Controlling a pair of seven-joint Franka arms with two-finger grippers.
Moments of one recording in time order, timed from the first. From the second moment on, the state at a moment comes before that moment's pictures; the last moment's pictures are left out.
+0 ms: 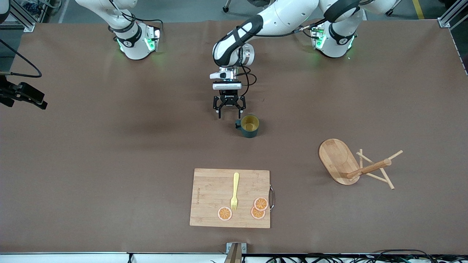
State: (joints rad) left arm -0.76 0.82 -0.47 -1.85 1.85 1.98 -2.39; right arm -0.07 0.00 0.00 -1.58 -0.04 1.62 0.01
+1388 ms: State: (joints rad) left arm -0.76 0.87 -0.43 -1.76 1.89 1.98 -2.39; right arm -0.07 0.00 0.00 -1.58 -0.04 1.62 0.01
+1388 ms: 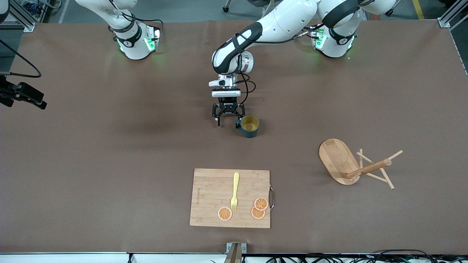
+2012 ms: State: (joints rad) left arm -0.76 0.90 -0.42 -1.73 1.90 1.98 -2.39; right arm -0.07 0.00 0.00 -1.58 -0.04 1.62 0.01
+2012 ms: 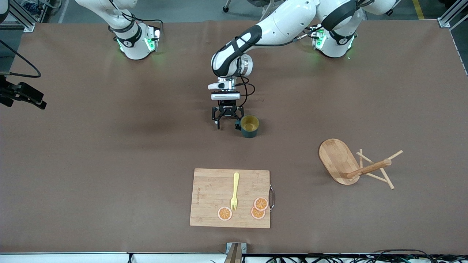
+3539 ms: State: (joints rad) left arm -0.76 0.83 -0.50 -1.51 1.53 2.00 -2.31; right arm -0.07 0.00 -0.01 -1.58 -0.04 1.62 0.01
